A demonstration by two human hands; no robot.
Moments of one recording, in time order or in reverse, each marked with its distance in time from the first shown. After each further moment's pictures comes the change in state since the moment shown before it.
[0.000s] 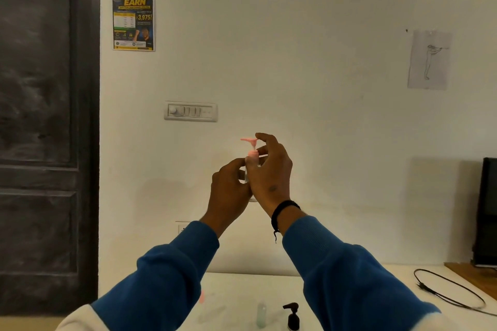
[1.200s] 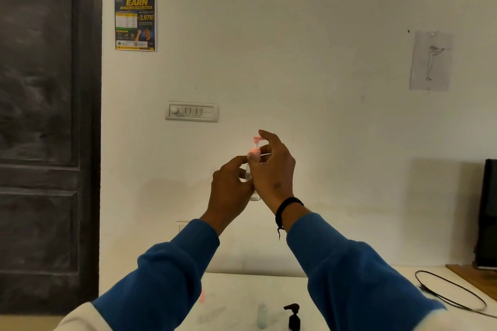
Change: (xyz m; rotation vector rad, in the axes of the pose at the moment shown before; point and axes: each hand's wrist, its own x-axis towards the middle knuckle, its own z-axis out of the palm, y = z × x) left_hand 0.005 -0.007 -0.001 0.006 -0.016 -0.014; right_hand 0.005 -0.001 0.000 0.026 -0.021 0.026
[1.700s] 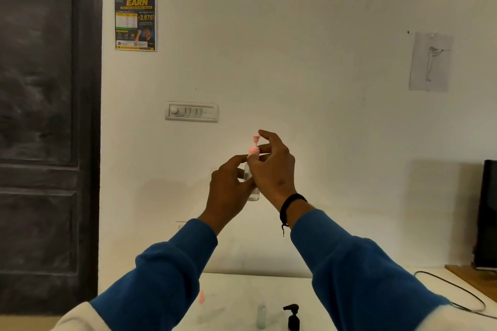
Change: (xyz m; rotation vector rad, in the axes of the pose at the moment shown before) left_hand -0.002 0.005 -0.006 -0.028 -0.025 -0.013; right_hand 0.008 -0.001 -0.005 -0.018 -0.042 0.021
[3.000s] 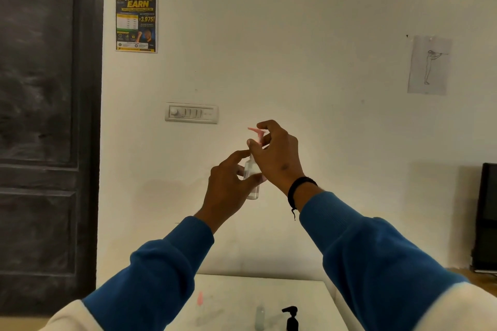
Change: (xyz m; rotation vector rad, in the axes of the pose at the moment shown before) left_hand 0.003 0.011 -0.009 0.037 -0.004 0.036; right_hand 0.025 -0.019 -0.018 -0.181 -0.099 -0.145
